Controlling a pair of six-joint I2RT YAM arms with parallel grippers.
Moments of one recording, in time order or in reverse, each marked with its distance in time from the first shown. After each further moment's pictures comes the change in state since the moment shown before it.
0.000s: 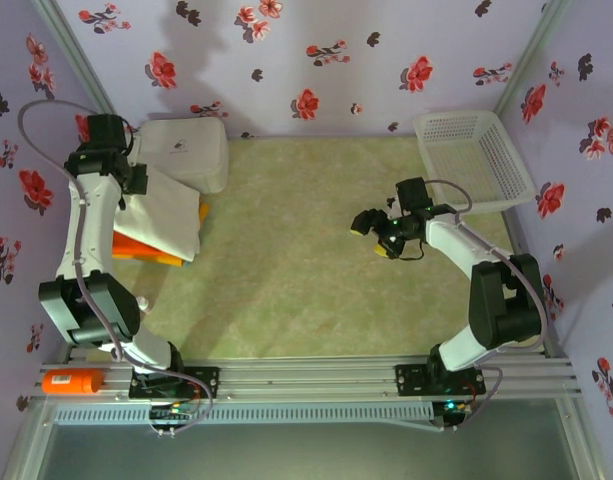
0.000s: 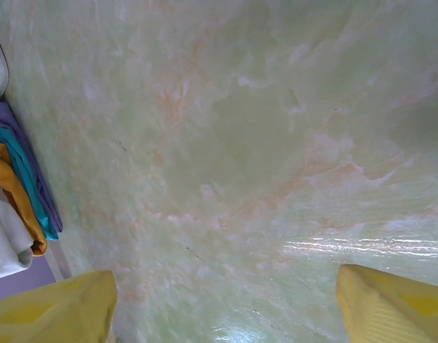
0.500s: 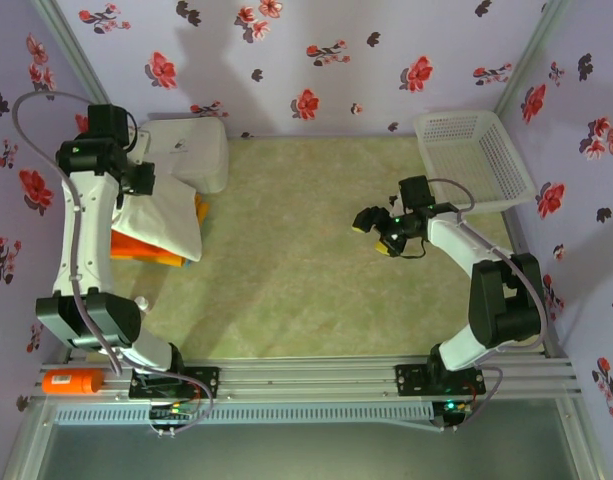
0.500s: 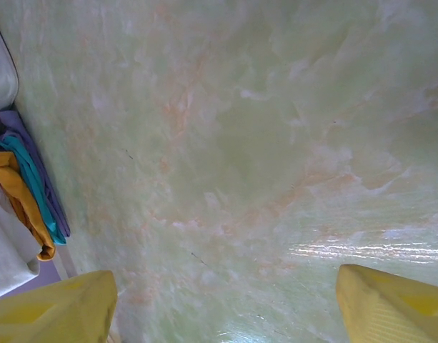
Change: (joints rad) left arm -0.066 -0.032 0.165 -0.278 0.066 -0.032; right arm -0.019 0.006 0.011 0.002 -0.011 0.000
